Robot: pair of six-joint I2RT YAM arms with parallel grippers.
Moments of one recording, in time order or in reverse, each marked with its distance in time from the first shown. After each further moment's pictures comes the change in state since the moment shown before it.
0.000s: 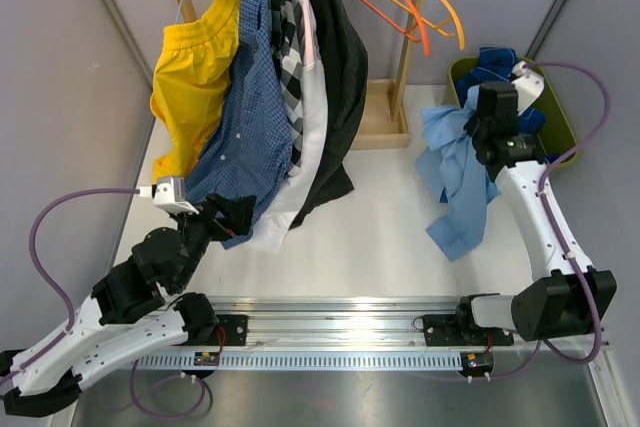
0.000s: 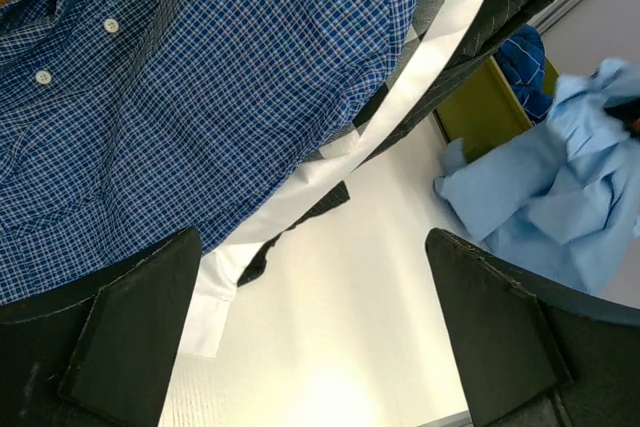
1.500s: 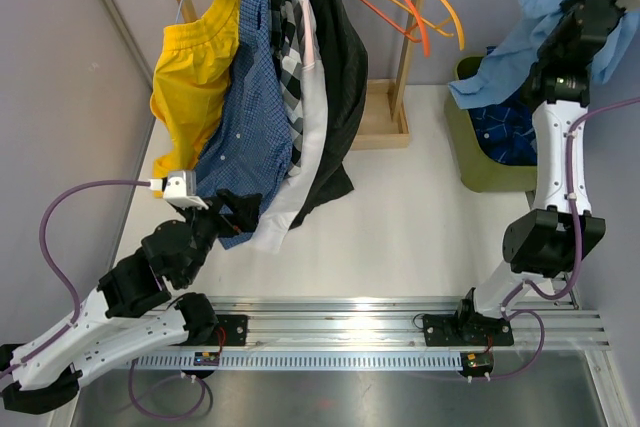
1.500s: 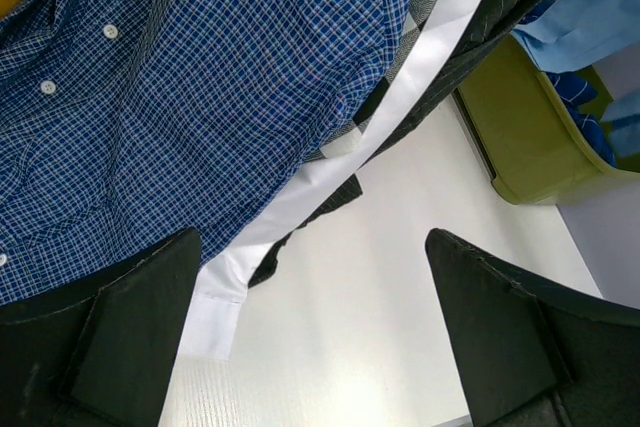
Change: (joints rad) left arm 0.000 0.083 0.029 0.014 0.005 0.044; right arm -0.316 0.417 0.744 0.702 0.027 -0.307
